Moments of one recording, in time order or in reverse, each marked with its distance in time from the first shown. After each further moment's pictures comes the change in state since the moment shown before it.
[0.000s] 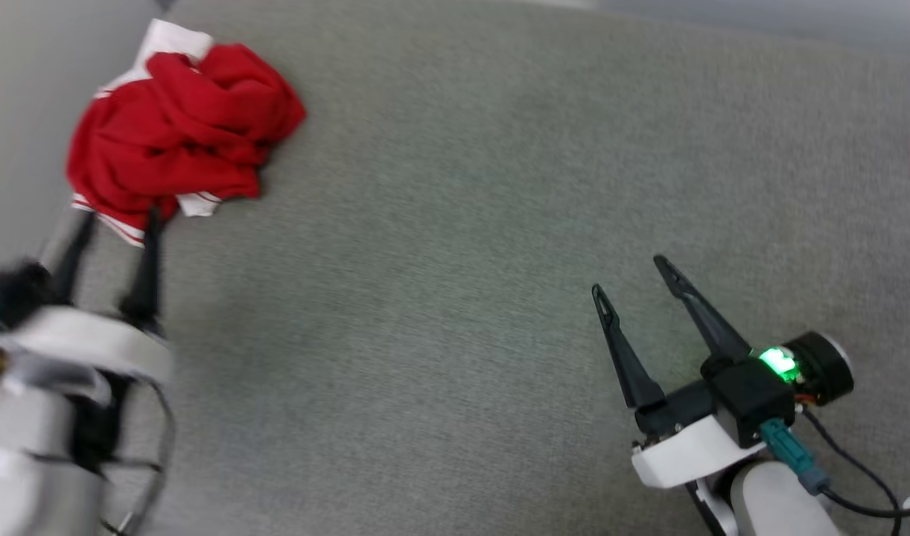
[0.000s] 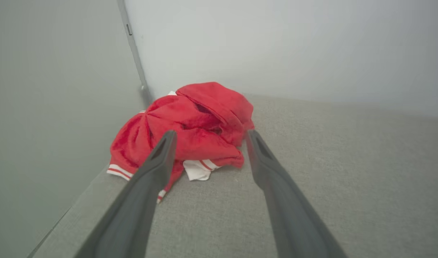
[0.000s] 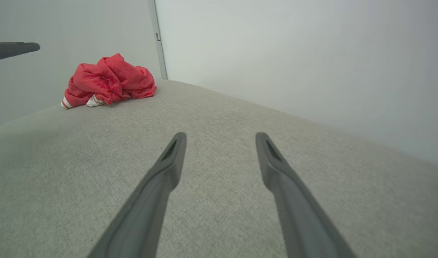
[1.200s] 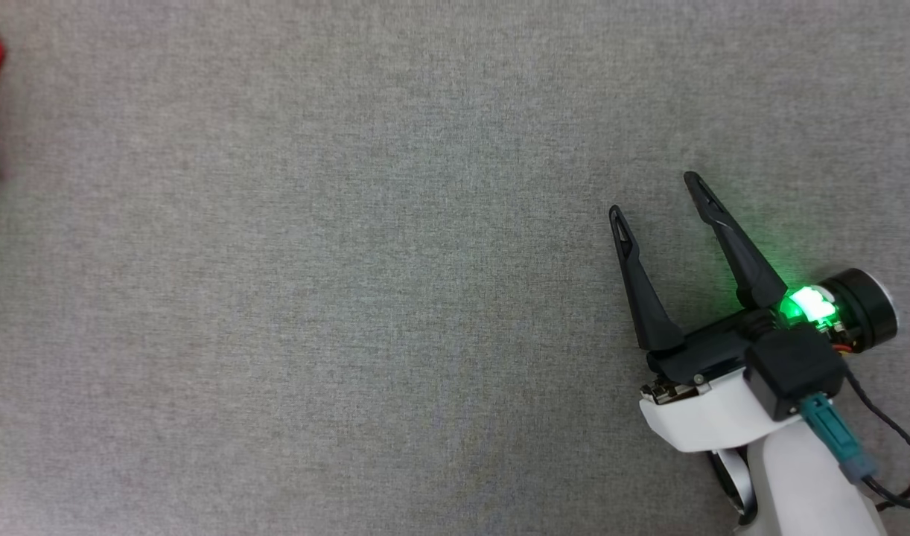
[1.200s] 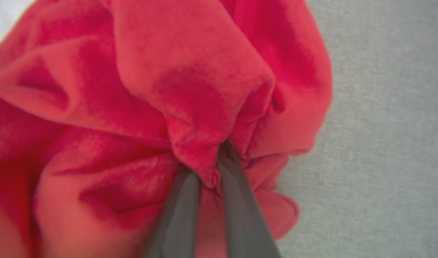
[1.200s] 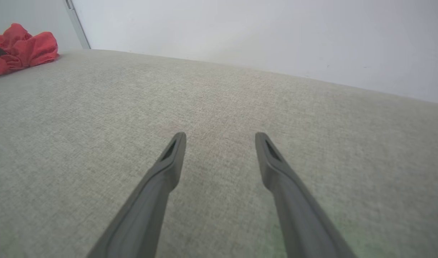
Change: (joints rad) left arm -0.592 0.627 -0.470 0.308 -0.796 0.003 0.830; right arm -0.087 0.025 -0.034 -0.104 -0.066 0.001 -0.002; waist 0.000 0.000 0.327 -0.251
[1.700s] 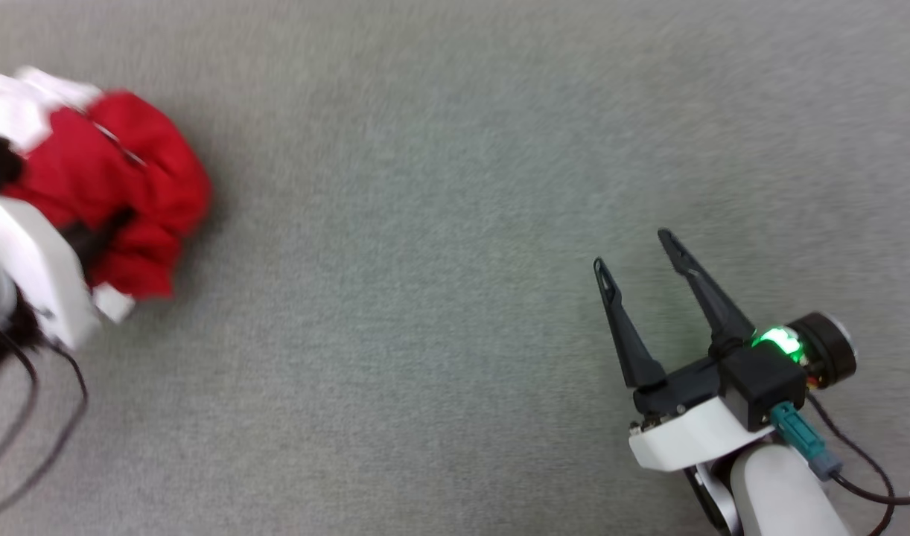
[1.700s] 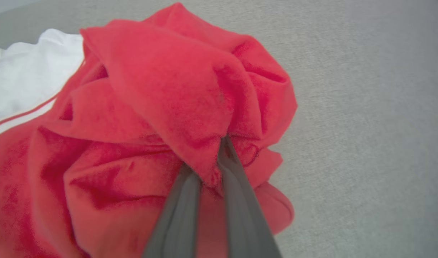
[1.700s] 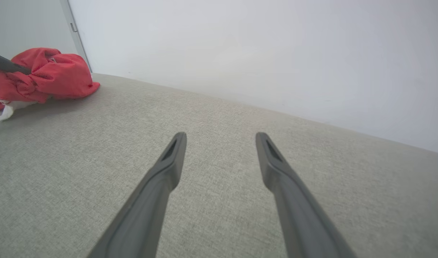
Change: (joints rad) left arm 0.145 0.028 -0.326 -0.301 0.018 -0.001 -0.334; right arm 0.038 -0.007 0.016 0.082 0.082 -0.001 0.001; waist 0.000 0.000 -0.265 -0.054
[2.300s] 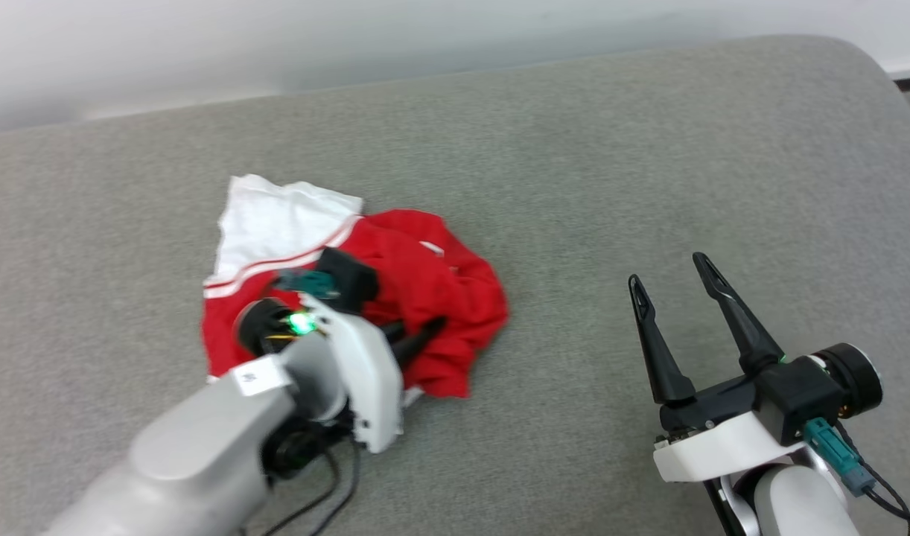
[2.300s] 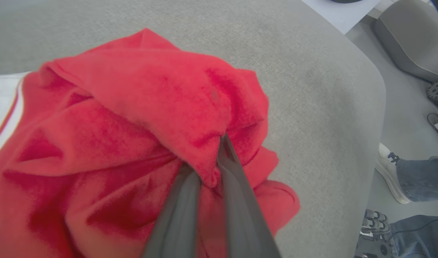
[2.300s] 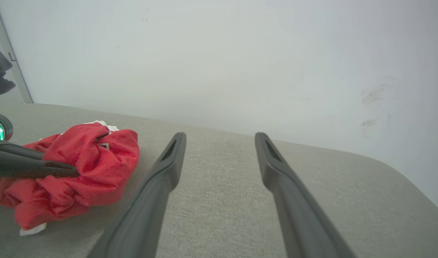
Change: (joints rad) left arm 0.065 -0.422 -0.253 -0.046 0.160 0.042 -0.157; right arm 0.070 -0.001 -0.060 -0.008 0.045 0.000 0.000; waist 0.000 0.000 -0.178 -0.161
